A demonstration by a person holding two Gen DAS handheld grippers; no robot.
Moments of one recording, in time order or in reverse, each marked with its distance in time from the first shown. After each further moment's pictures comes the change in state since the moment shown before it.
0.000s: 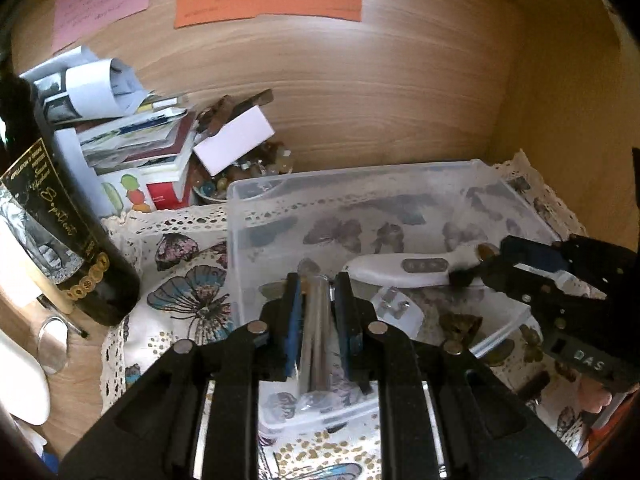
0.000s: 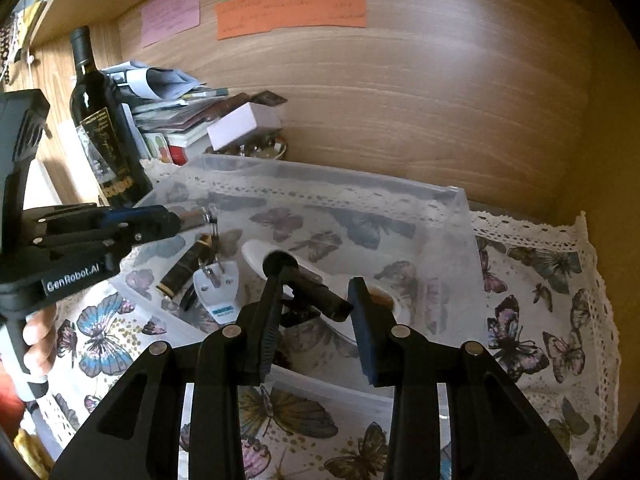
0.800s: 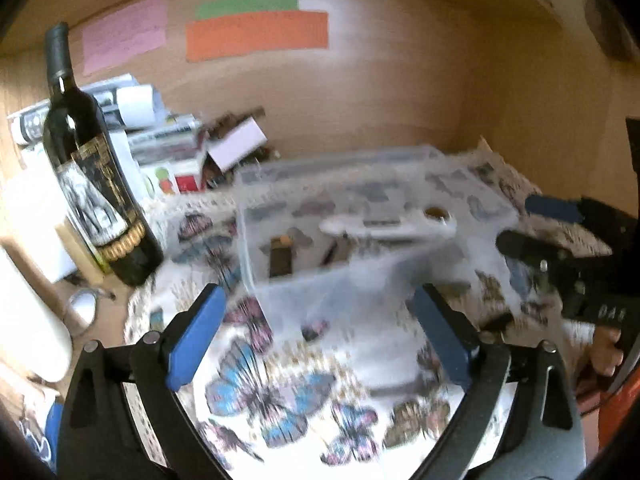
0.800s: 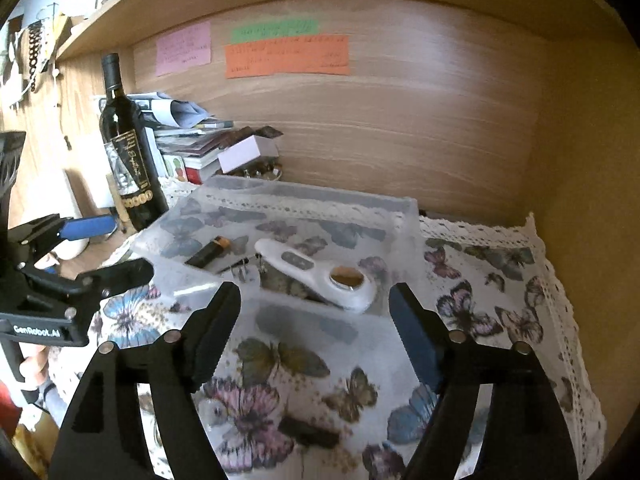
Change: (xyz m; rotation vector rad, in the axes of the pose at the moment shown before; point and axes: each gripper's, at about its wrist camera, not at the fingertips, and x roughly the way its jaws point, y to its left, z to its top) left arm -0.070 -0.019 -0.050 0.058 -0.046 0.004; right arm -0.068 0.010 -0.037 0.008 -0.105 -0.073
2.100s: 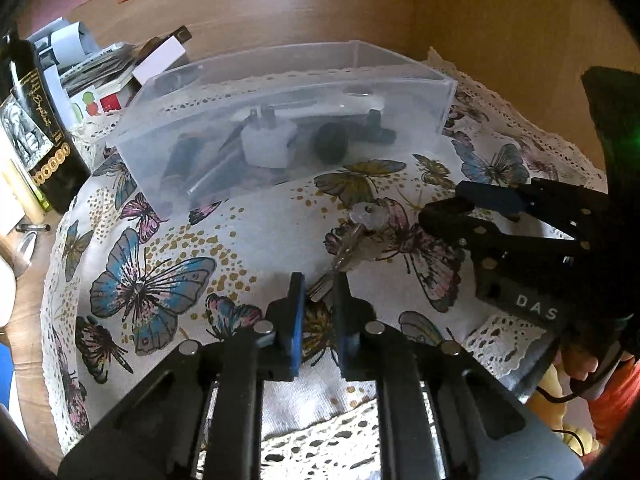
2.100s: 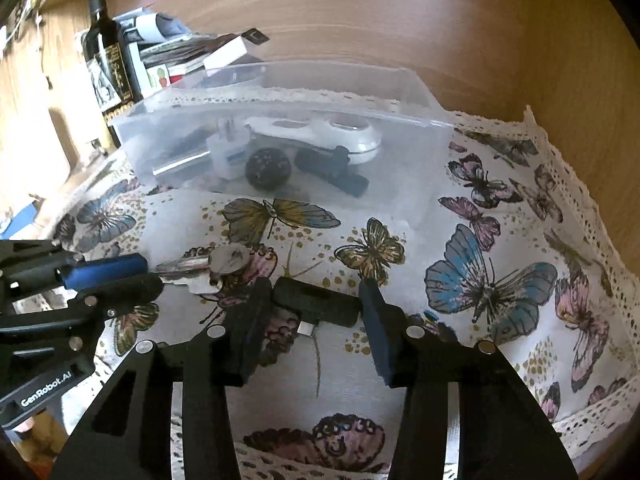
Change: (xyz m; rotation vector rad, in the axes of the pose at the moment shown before) left arm 0.021 -0.059 -0.061 0.055 0.175 -0.093; right arm 0.022 0.005 -0.077 0.069 0.180 -0.030
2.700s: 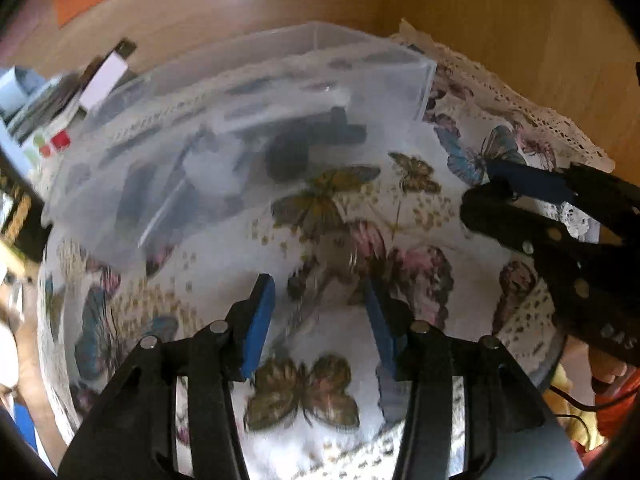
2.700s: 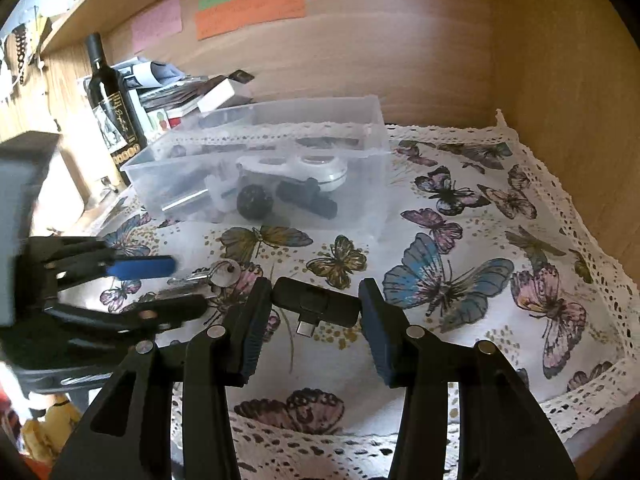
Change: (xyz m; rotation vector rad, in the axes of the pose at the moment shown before) left arm 0.030 -0.025 0.034 0.139 0.087 -0.029; right arm -0.035 -0.021 -0.002 0.065 -0.084 0.029
